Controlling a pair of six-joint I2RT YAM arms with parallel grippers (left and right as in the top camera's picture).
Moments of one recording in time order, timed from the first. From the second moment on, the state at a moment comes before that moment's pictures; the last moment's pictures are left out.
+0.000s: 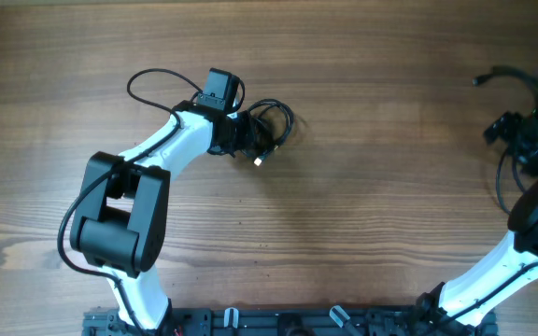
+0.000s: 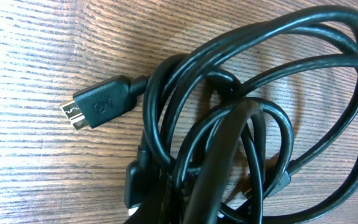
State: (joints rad) left arm -0.32 1.95 1.21 -0.47 0.21 -0.56; right arm -0.52 2.04 1.53 -0.98 0.12 0.34
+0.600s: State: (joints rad) left arm -0.32 1.95 1.21 -0.40 0.54 -0.44; right arm -0.49 2.04 1.59 -0.67 -0.22 0.34
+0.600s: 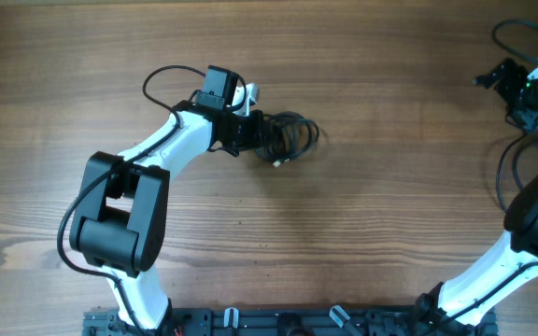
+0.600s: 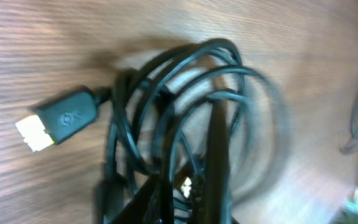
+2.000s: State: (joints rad) left arm -0.24 1.91 1.21 -0.37 0.63 -0.49; right arm -0.49 2.04 1.59 -0.59 -0.23 0.34
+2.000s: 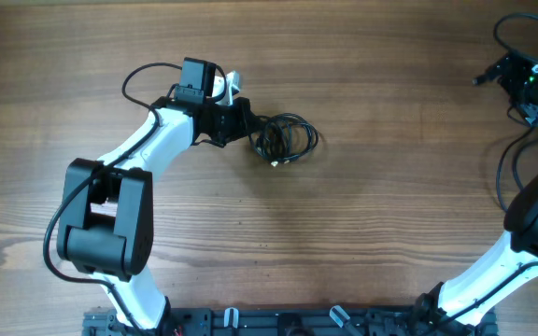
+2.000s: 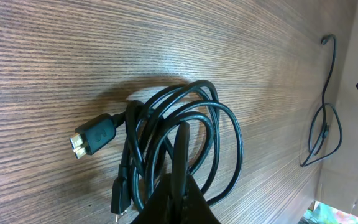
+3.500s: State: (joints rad) left arm -0.23 1.91 1.21 -0.32 1.07 -0.37; right arm -0.11 2.04 1.56 -0.83 -0.89 0.22
